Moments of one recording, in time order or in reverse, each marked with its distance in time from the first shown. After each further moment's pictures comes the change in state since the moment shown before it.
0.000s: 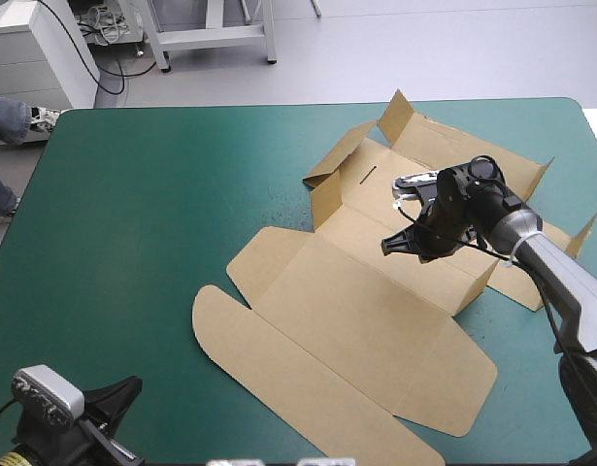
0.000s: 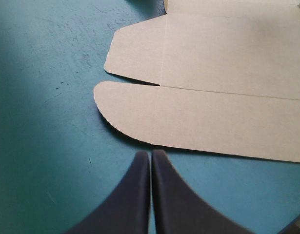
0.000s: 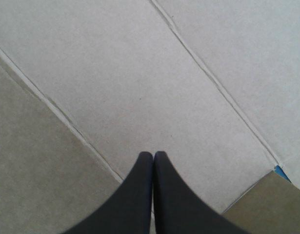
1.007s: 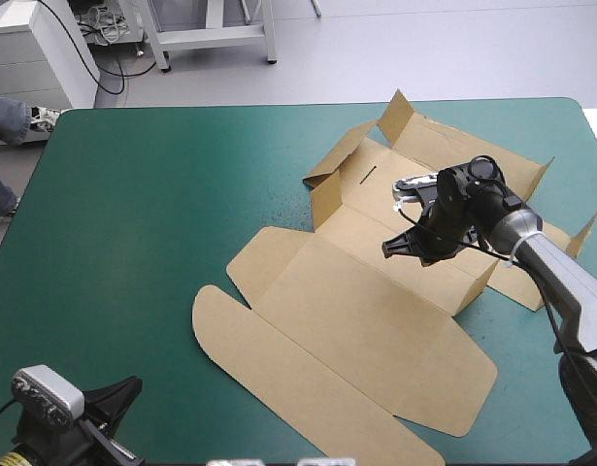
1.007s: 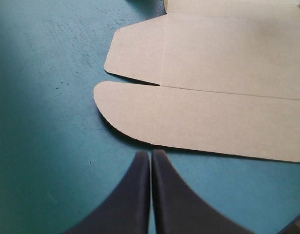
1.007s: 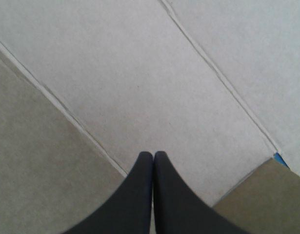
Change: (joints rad) left arm 0.000 0.000 0.000 0.000 0.000 0.000; right arm 0.000 0.000 0.000 -0.008 0.033 0.000
